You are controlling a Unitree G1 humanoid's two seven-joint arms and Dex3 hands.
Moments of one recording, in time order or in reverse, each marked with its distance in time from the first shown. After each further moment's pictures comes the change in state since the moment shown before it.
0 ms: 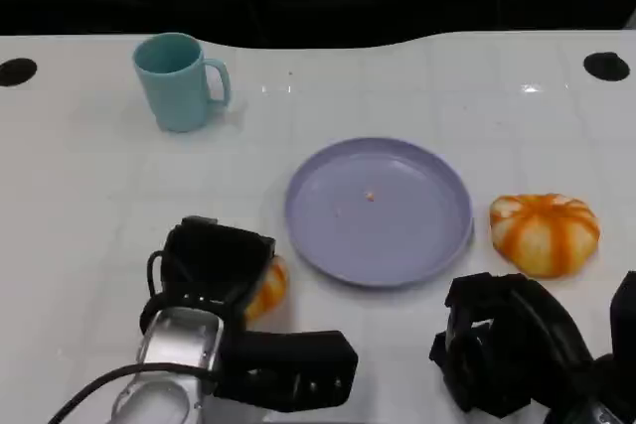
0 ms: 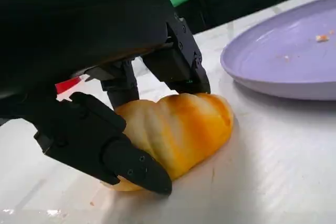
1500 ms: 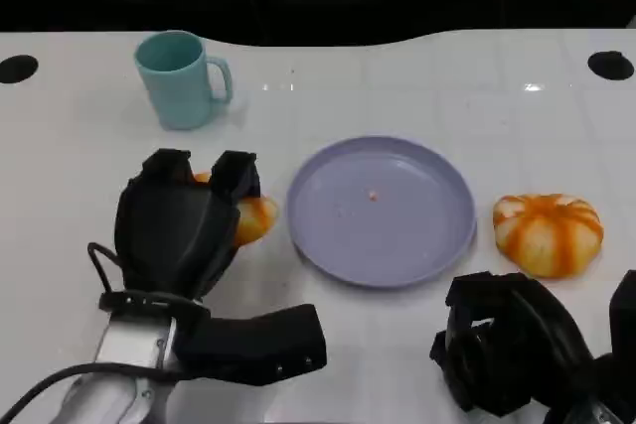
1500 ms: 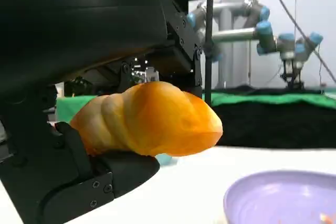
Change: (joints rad) left arm 0.018 0.077 0.100 -0.073 -0.182 -0.181 0.531; right arm 0.001 0.000 0.001 -0.008 -0.001 0.007 -0.011
